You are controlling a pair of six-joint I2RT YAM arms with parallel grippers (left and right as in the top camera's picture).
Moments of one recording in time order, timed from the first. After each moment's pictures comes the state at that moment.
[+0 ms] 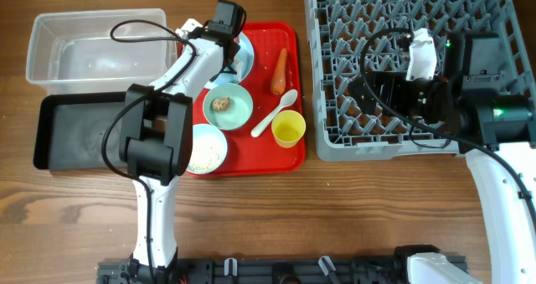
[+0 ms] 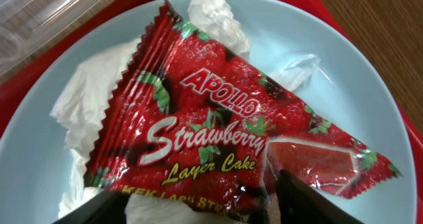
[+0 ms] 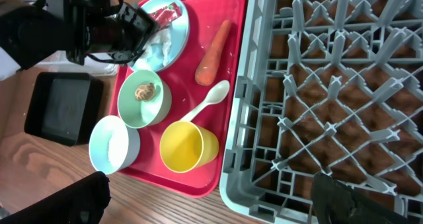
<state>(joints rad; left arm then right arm) -0.29 2.31 1.76 -0.62 -0.34 -1.14 0.05 1.28 1.34 -1.00 -0.46 0.13</state>
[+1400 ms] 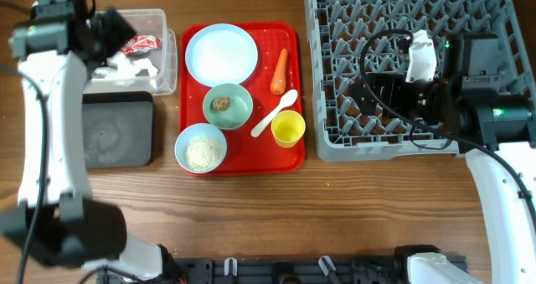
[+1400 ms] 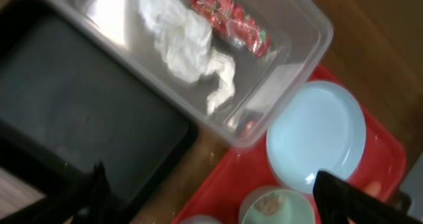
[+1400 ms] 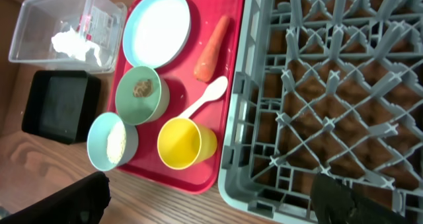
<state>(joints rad) 0.16 1.73 1.77 -1.13 -0.06 -0.58 0.05 1.28 1.34 -1.01 -0.45 0.12</state>
